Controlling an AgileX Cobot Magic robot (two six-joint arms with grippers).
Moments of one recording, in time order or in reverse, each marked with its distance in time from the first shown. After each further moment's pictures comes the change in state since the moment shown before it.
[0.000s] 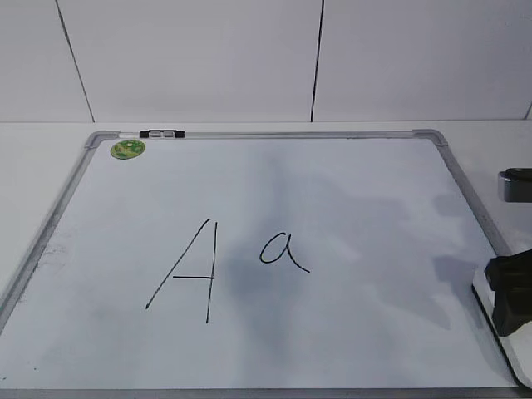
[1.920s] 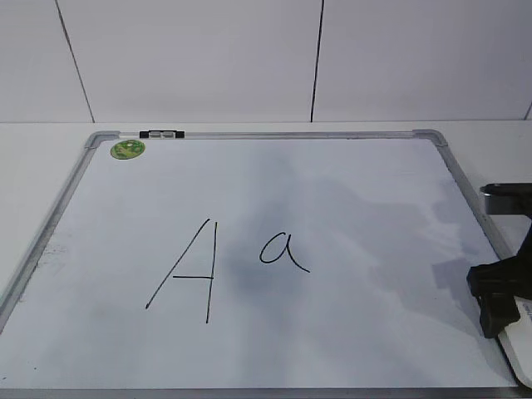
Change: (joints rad) left arm 0.000 0.000 0.000 0.000 0.000 0.000; right arm 0.000 0.122 -0.001 -0.053 -0.098 0.057
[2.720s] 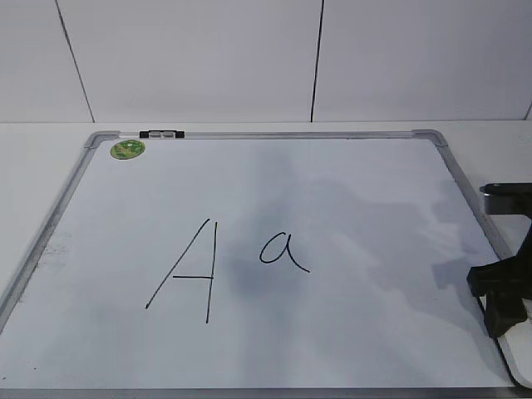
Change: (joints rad) left arm 0.000 0.000 0.000 0.000 0.000 0.000; right arm 0.000 0.000 0.000 -0.006 0.000 0.000
